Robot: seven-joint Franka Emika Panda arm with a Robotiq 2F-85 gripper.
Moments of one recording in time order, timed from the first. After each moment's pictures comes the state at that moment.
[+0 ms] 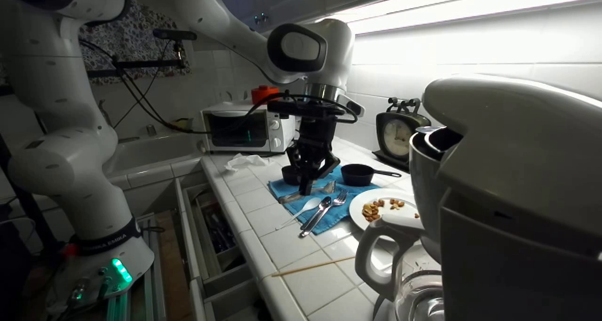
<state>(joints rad) -0.27 0.10 -0.22 -2.03 -0.30 1.84 -0.69</state>
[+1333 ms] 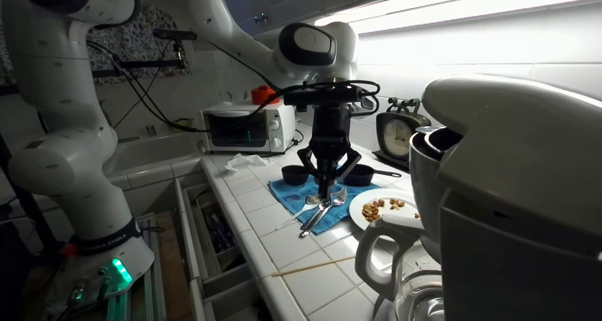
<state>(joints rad) -0.27 0.15 -0.22 -1.97 -0.55 1.85 -0.80</state>
